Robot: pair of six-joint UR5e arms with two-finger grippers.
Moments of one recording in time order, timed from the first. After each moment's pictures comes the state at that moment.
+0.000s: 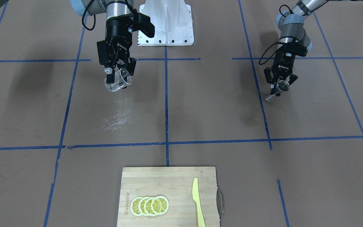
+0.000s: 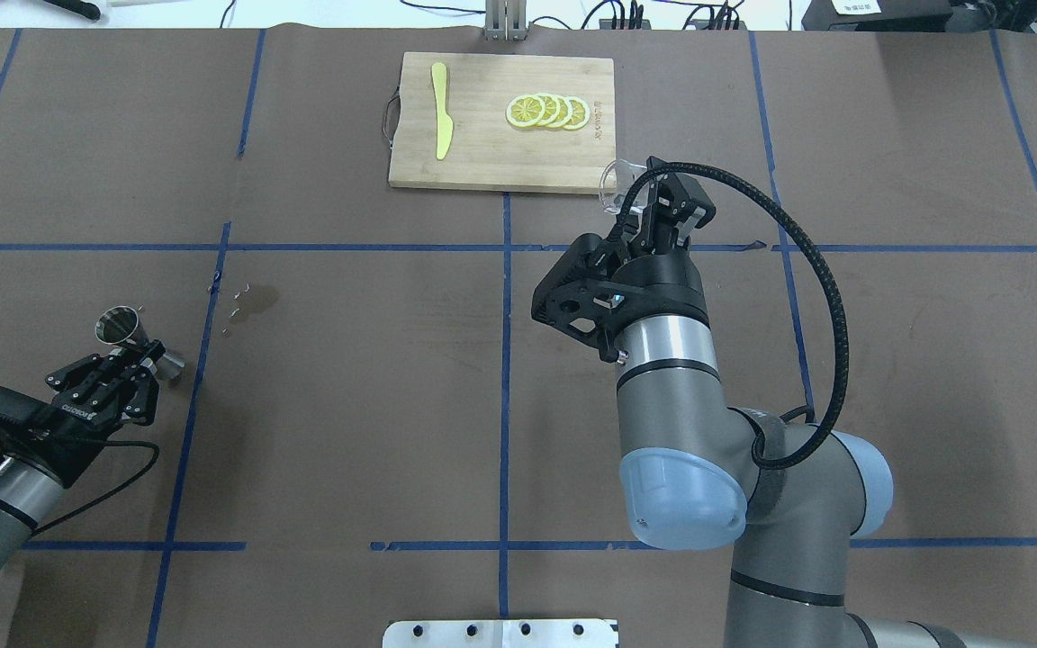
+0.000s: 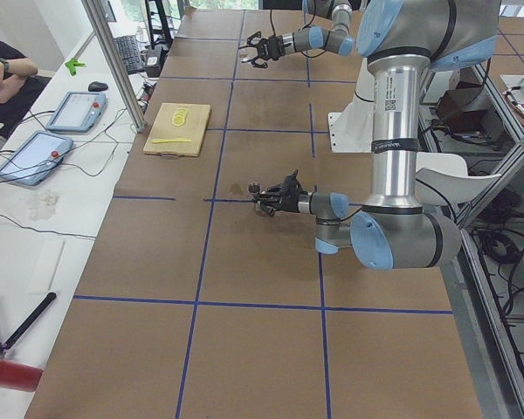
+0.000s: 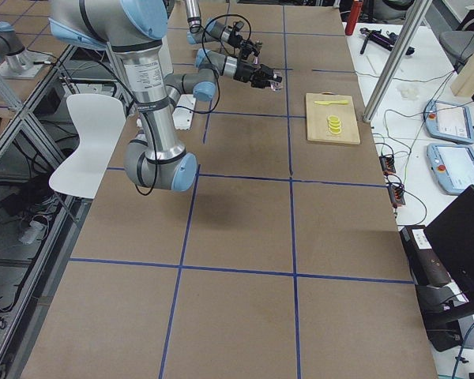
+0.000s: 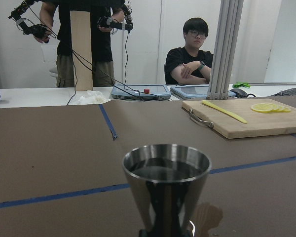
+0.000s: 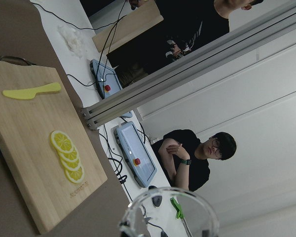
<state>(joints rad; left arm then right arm) -0.19 -1.50 -1.42 -3.35 -0.66 -0.78 0.27 -1.12 1.96 -1.34 0.47 0.12</state>
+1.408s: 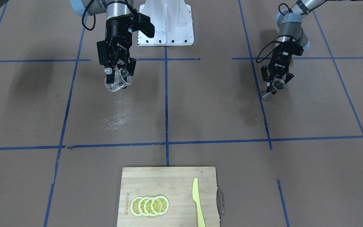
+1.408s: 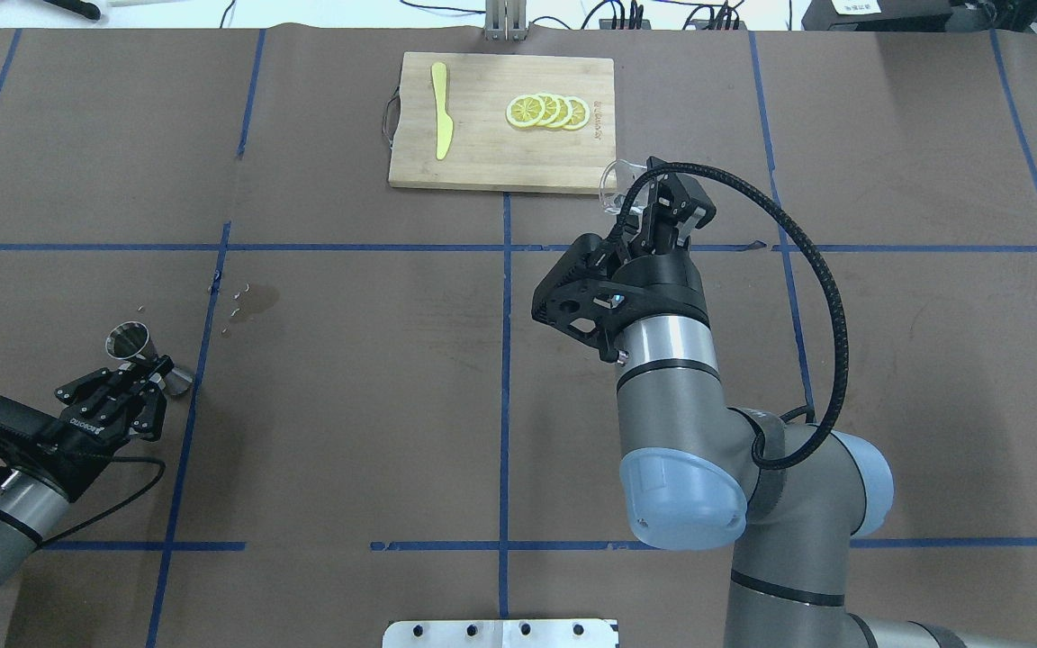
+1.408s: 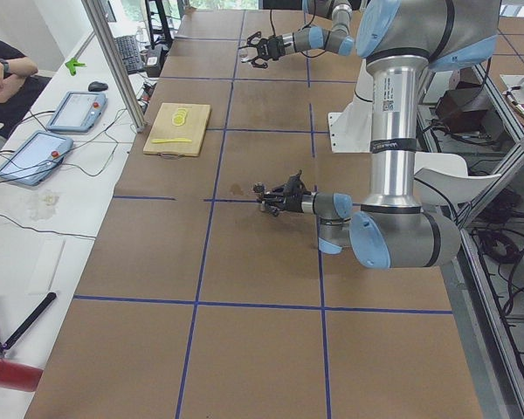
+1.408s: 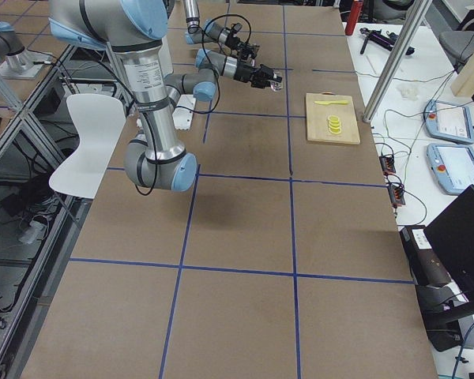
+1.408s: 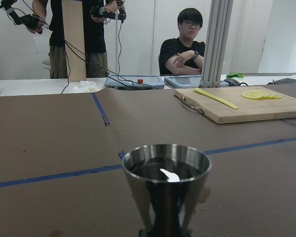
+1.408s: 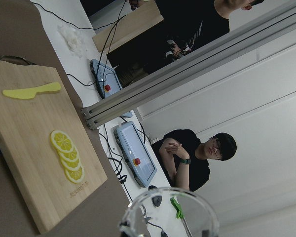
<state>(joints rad) -0.16 -1.50 -1.42 -3.35 -0.65 -0.78 0.27 -1.12 1.96 -1.34 0.47 0.12</state>
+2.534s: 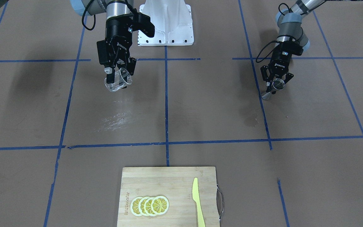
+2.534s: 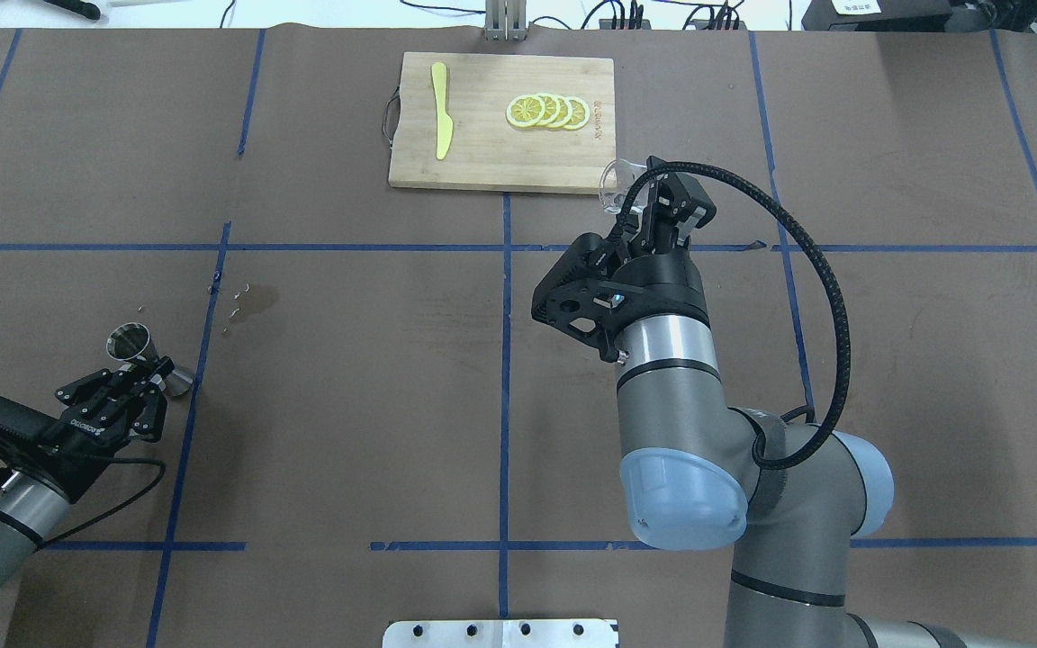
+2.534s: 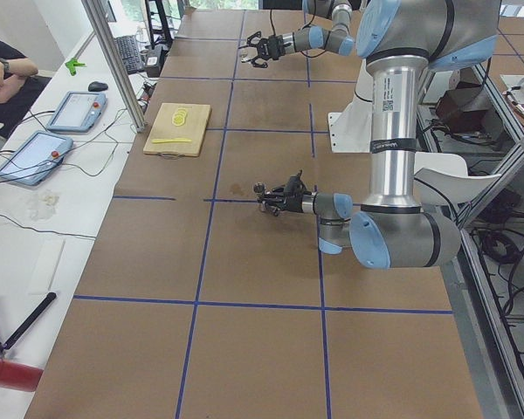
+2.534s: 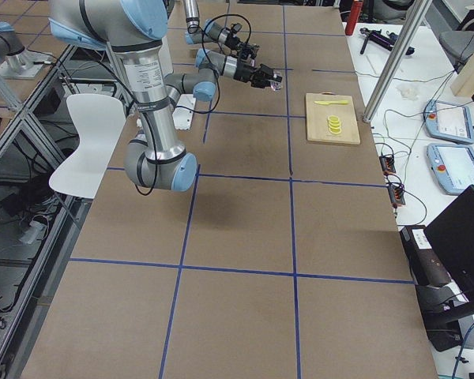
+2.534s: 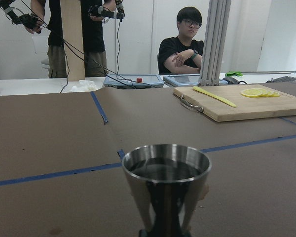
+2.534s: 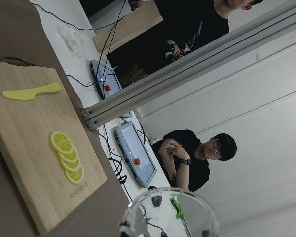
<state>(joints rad) -0.16 -1.50 -1.42 -3.35 -0.65 -0.78 0.27 -1.12 1.96 -1.34 0.47 0.12</state>
